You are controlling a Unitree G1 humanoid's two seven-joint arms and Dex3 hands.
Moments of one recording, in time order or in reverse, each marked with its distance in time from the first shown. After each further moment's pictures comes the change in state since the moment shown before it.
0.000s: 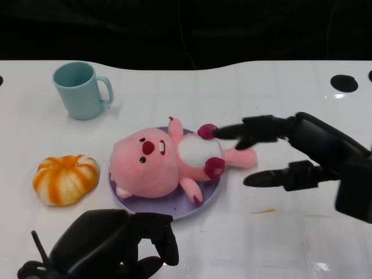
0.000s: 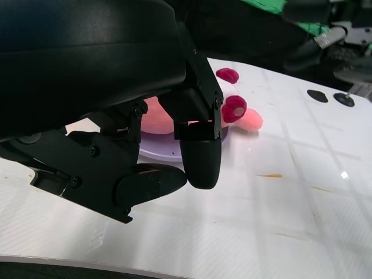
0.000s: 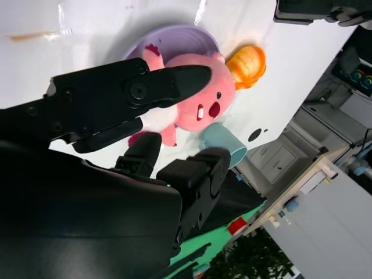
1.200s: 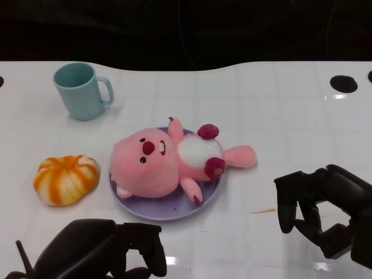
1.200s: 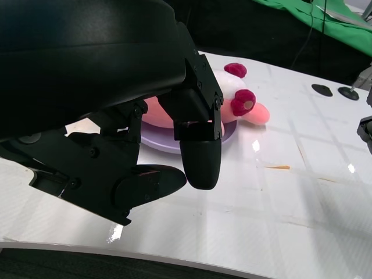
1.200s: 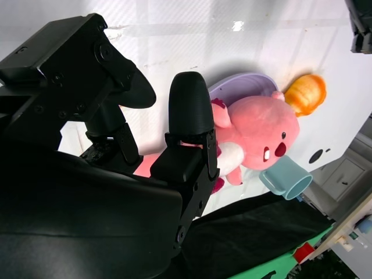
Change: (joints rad) left arm 0.068 0.037 0.065 0.002 -0.038 -0.074 0.001; right arm 0.261 -0.092 -0.019 -0.150 -0.097 0.075 -0.081
